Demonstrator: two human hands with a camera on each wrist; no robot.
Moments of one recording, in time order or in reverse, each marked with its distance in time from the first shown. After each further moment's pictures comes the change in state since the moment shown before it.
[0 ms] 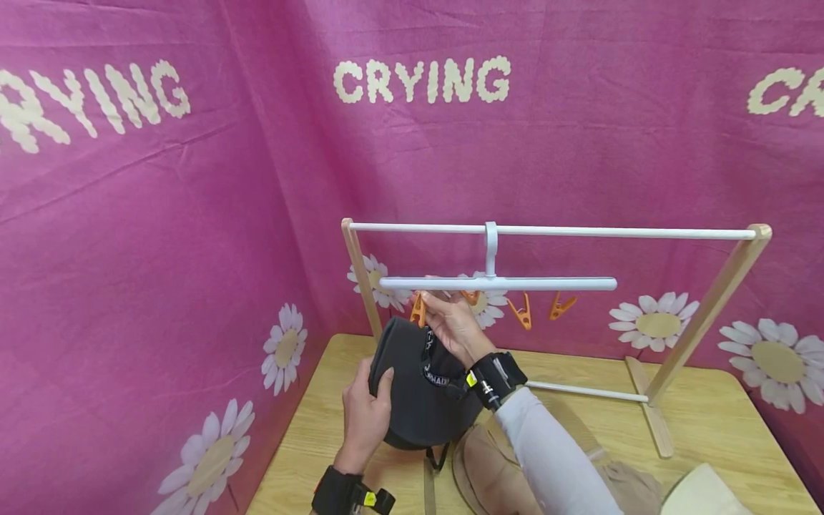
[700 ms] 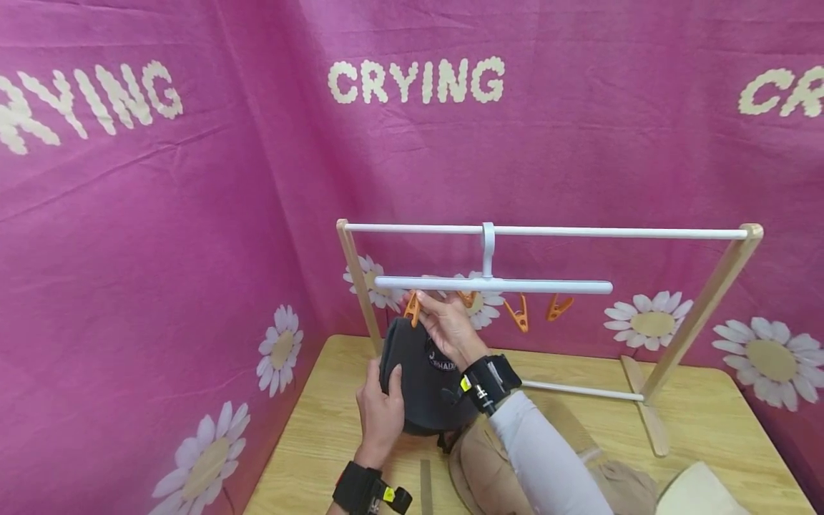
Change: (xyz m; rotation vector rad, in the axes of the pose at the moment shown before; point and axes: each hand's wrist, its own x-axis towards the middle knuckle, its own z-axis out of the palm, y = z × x) left_hand -0.005 -0.005 0.039 0.047 0.141 0.011; right_hand -0.005 0.000 0.010 -0.028 0.009 -0.040
